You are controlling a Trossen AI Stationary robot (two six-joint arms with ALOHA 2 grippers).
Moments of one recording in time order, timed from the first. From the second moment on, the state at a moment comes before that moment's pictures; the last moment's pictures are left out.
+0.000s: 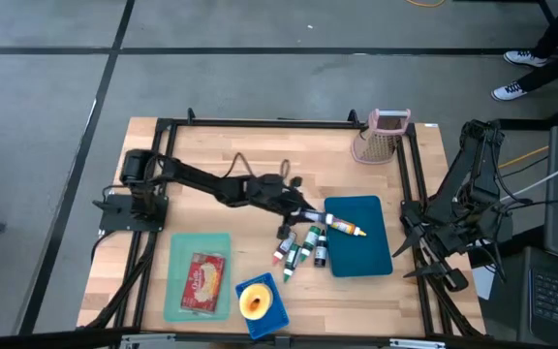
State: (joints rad) left arm 0.00 1.86 1.08 0.45 0.16 0.13; right arm 1.18 0.72 0.76 -0.17 0.67 0.17
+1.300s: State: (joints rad) left arm 0.04 2.25 1.68 0.18 0.43 0.16; right arm 1.02 0.71 0.72 -0.05 0.01 0.01
